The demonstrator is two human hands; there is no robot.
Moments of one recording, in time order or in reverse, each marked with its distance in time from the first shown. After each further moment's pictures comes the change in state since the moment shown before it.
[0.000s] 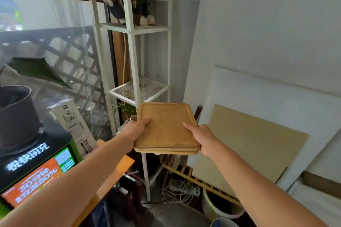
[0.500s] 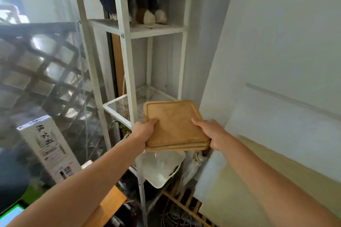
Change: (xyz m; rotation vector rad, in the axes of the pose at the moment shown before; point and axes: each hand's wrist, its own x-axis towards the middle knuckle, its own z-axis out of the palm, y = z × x) left_hand 0.195 0.072 0.052 -0.159 0.125 0.023; right_hand 0.229 -0.094 0.007 -0.091 -0.088 0.019
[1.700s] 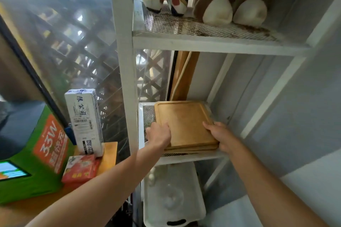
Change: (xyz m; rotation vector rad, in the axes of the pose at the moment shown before) left_hand 0.200 0.033 0.038 0.197 0.785 -0.213; right_hand 0.316 -0.103 0.127 -0.465 -0.608 0.018
